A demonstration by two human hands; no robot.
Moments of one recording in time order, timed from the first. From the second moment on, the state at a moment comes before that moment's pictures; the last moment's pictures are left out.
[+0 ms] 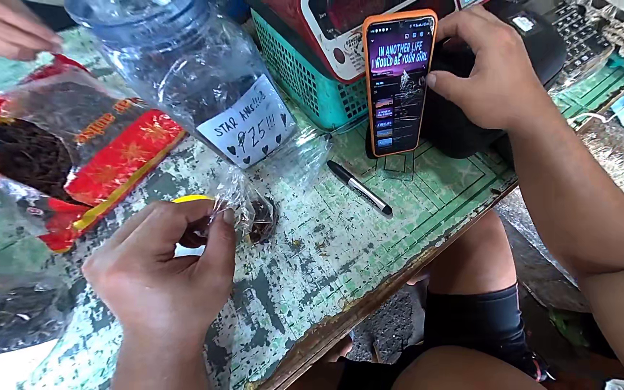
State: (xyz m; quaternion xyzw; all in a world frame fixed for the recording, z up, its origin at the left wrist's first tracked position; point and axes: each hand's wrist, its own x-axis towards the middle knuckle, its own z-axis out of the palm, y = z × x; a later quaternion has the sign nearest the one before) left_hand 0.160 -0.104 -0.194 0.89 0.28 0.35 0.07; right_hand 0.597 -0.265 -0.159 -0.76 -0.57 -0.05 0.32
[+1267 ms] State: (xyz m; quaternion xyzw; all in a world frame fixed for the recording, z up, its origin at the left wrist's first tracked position) left_hand 0.170 -0.103 -0.197 0.88 0.28 0.36 0.15; right_hand 0.487 -0.315 -0.236 -0.75 -0.63 0.04 0.18
